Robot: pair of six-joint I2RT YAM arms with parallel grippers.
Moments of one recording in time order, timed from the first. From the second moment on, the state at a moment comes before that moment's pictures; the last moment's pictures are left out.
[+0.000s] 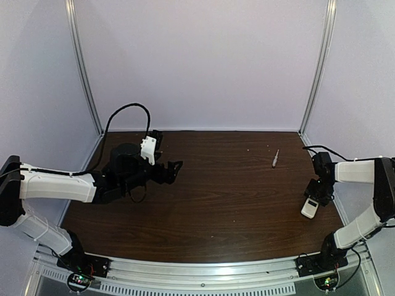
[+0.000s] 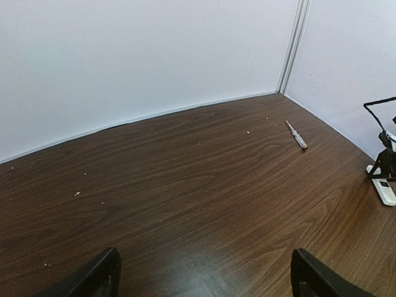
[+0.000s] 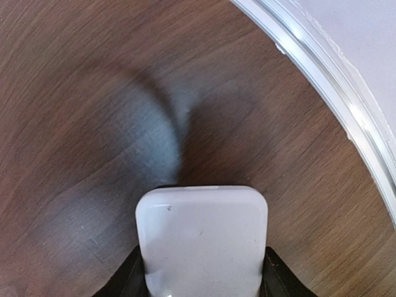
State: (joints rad) left arm -0.85 1.38 0.70 0.42 -0.22 -0.19; right arm -0.04 1.42 0.65 -0.48 0.23 0.68
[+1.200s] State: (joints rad) left arm -0.85 1.39 0.71 0.39 -0.27 -0.16; right arm 0.42 0.94 0.57 -0.40 0.06 0.99
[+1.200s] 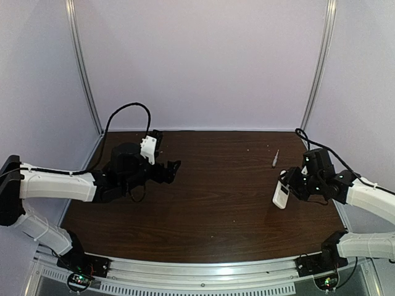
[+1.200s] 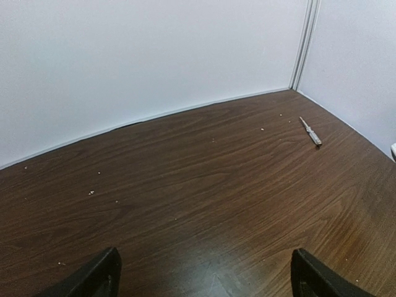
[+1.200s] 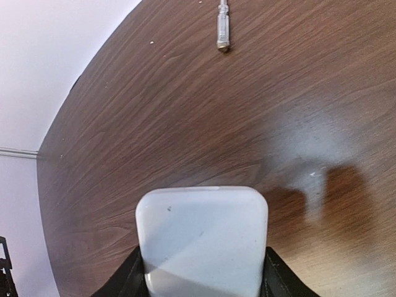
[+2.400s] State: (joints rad) left arm -0.96 1.31 0.55 0.54 0.03 -0.30; right arm 1.13 1.27 0.78 -0.17 0.57 1.56
